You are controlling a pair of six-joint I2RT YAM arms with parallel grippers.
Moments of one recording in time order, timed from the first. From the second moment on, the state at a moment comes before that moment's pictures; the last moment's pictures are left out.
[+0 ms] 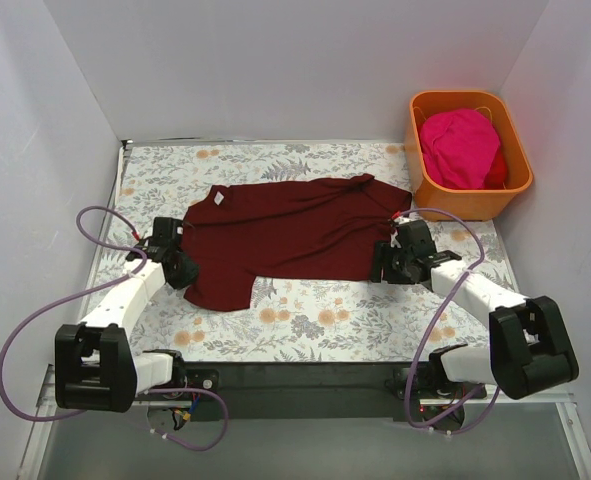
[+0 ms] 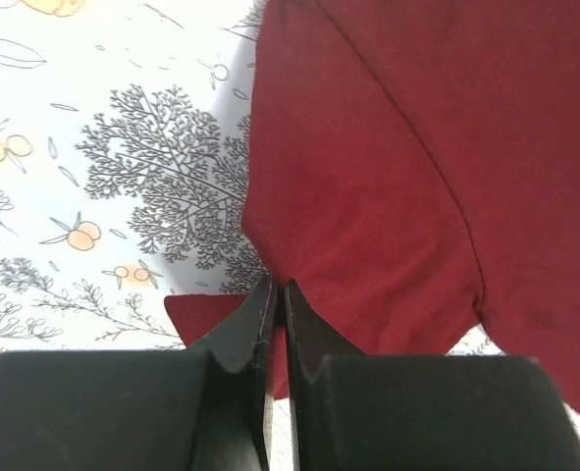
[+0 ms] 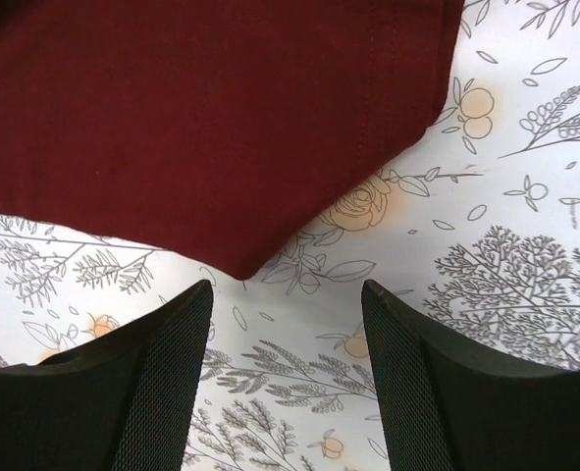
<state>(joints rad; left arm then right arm) -0.07 1.22 0.72 -0.63 -0.14 -0.77 0.33 1.28 0.61 -0.30 -0.10 0.33</state>
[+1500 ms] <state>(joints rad) -0.07 1.15 0.64 -0.53 -0.12 -0.73 0.37 1.32 0.76 -0.57 0.08 0.37</state>
